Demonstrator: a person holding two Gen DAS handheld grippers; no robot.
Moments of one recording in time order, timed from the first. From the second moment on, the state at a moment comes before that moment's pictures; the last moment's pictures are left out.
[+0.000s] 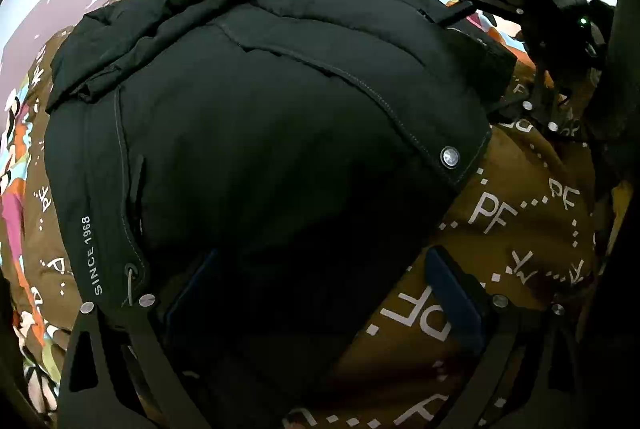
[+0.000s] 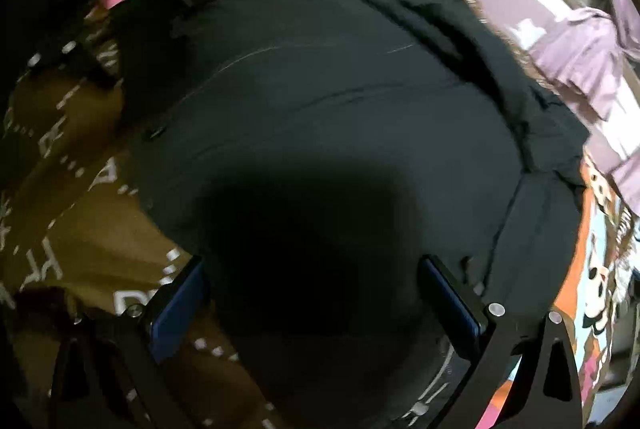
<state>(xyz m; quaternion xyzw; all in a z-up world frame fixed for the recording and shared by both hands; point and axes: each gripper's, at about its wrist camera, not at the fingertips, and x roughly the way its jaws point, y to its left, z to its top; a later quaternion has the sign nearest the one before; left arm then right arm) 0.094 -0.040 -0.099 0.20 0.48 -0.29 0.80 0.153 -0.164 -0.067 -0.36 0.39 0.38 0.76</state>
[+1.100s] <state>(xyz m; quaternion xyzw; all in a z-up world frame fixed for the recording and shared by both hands) 0.093 -0.041 -0.115 0.25 0.49 -0.21 0.81 0.208 -0.165 -0.012 -0.22 0.47 0.41 0.75</state>
